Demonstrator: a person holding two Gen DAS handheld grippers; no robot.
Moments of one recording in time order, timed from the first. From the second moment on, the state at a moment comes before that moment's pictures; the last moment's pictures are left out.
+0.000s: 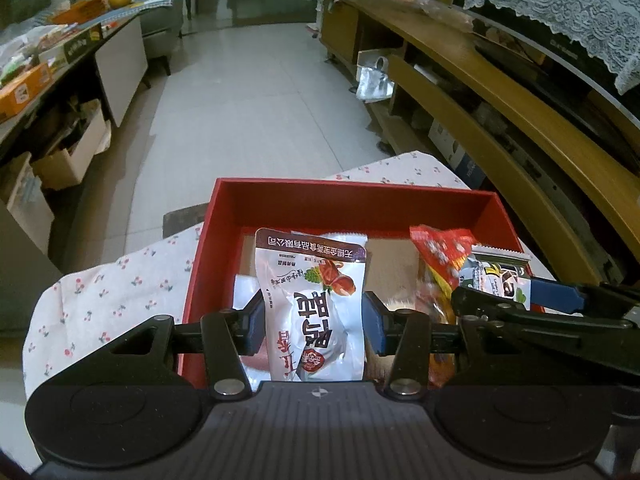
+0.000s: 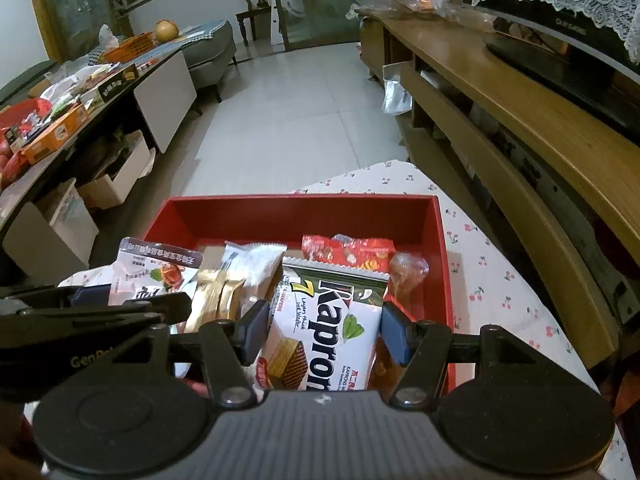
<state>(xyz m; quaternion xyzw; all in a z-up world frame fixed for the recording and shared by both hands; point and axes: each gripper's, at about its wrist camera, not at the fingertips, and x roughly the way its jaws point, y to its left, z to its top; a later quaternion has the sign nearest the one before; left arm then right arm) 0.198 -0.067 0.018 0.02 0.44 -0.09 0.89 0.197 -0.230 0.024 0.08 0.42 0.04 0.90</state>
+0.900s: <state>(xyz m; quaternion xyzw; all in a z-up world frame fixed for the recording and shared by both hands) 0.217 -0.070 0.004 0.01 0.46 -0.07 0.89 0.223 -0.227 0.009 0.07 0.42 0.03 0.90</state>
